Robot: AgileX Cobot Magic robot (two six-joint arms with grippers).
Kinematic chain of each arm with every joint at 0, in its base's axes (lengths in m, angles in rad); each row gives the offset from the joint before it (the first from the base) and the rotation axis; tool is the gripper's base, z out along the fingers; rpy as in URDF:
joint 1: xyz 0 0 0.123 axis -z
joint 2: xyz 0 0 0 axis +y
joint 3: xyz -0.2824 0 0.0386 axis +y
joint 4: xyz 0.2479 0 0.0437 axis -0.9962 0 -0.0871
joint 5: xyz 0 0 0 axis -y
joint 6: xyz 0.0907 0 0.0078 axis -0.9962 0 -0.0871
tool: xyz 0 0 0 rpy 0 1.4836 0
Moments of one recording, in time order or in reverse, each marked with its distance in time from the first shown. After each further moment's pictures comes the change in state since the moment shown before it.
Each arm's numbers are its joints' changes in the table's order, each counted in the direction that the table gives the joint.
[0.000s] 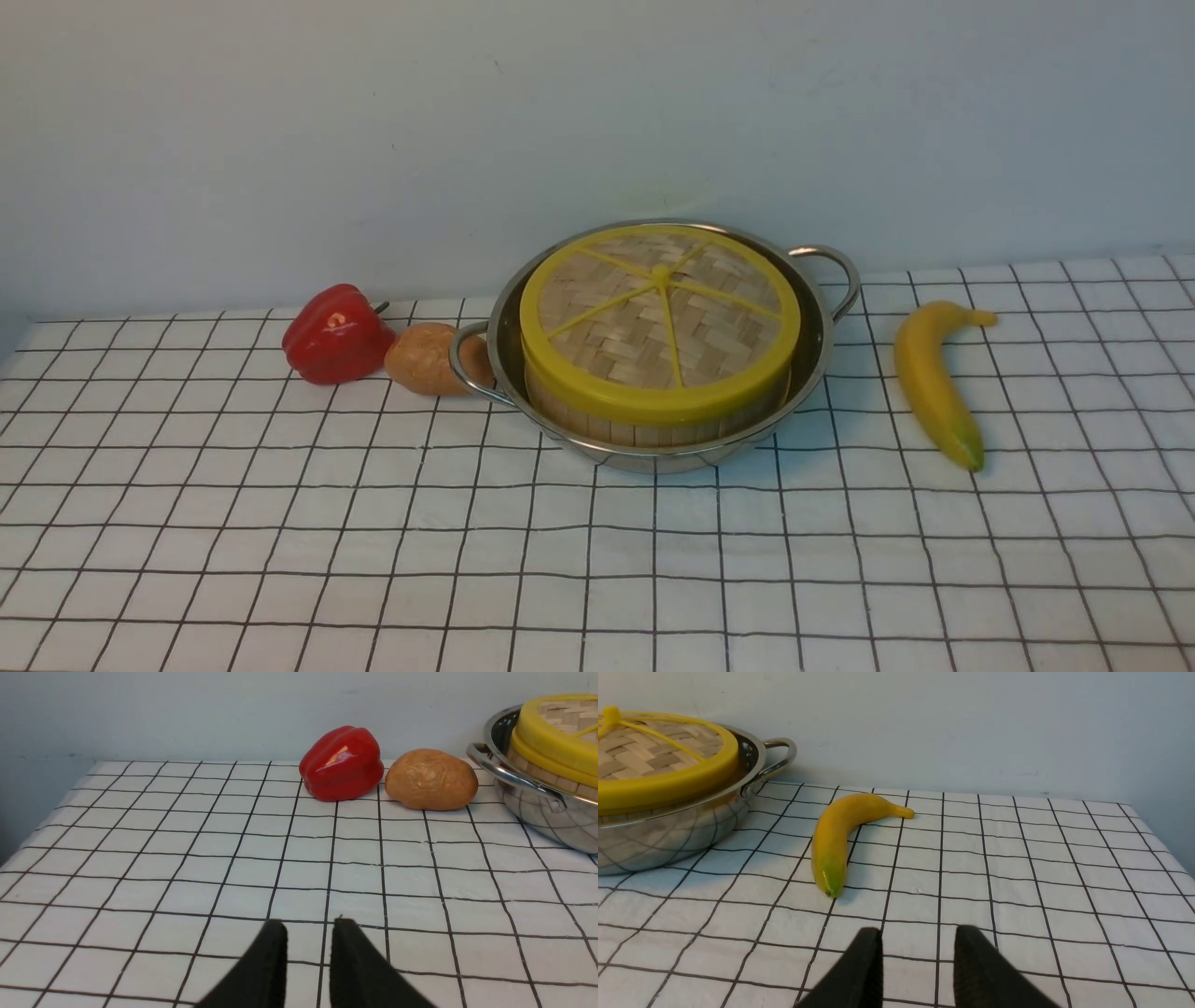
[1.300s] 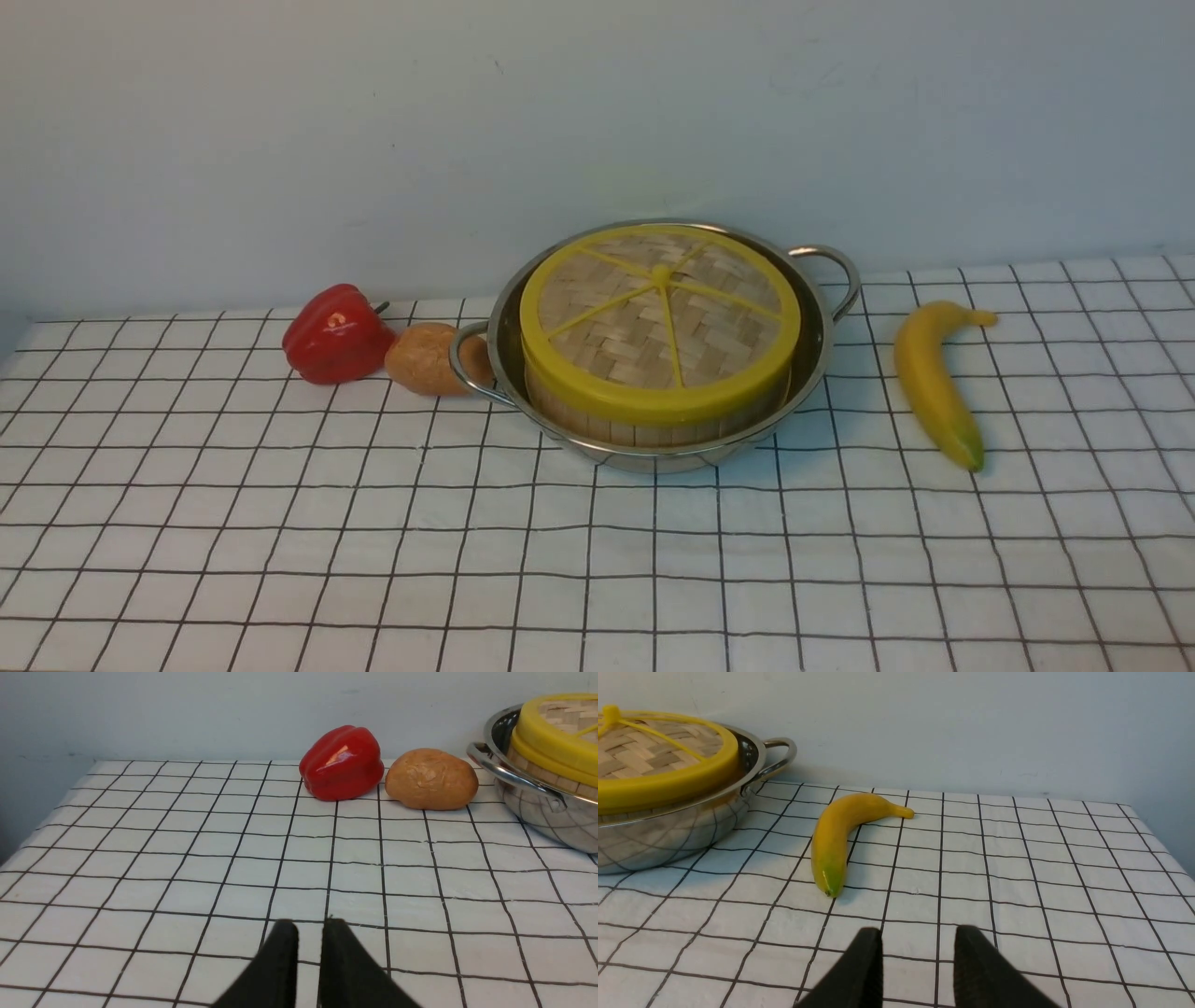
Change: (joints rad) right arm 0.000 0.000 0.000 0.000 0.000 0.002; left arm 0.000 0.000 0.000 0.000 0.000 0.000
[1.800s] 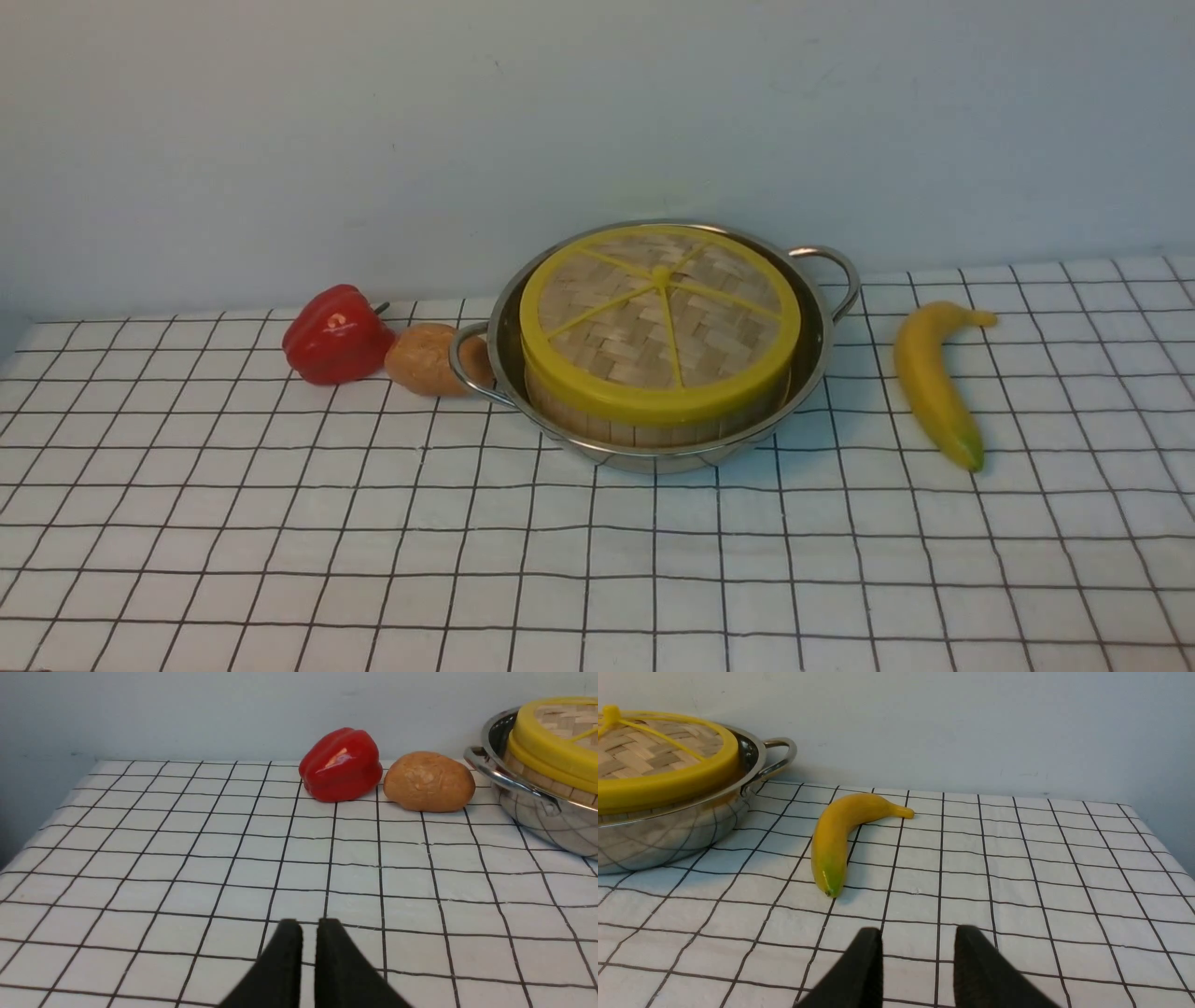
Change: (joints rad) right arm 0.000 0.000 0.000 0.000 0.001 0.001; left arm 0.000 0.002 -0.044 0.003 -0.055 0.000
